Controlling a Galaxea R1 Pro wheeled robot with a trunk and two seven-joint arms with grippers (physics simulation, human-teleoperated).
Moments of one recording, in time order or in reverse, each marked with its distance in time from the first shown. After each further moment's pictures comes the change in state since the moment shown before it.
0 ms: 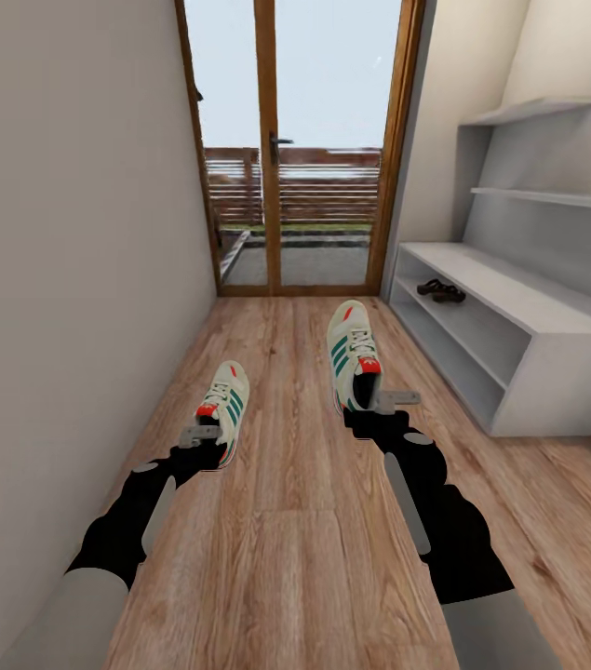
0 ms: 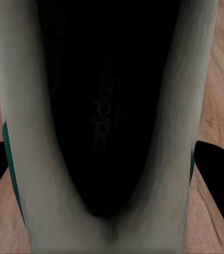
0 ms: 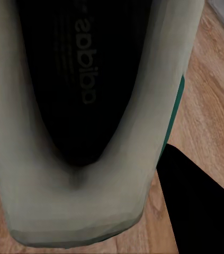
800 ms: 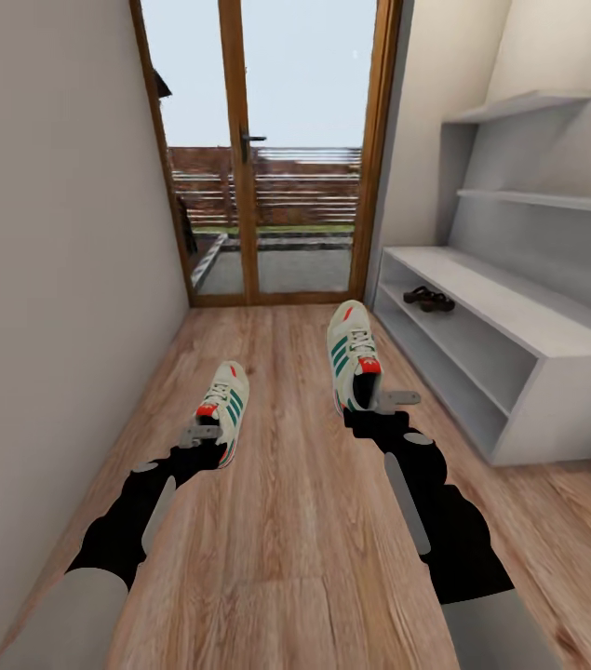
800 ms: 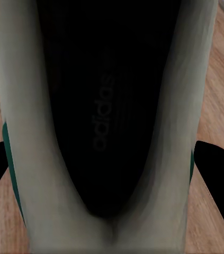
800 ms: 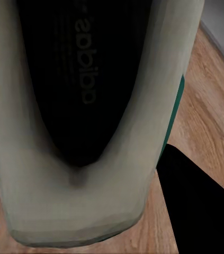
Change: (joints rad) left arm 0.000 0.000 0.000 0.000 0.000 0.000 0.000; right arm 0.000 0.000 0.000 0.001 0.000 0.000 0.000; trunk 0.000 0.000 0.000
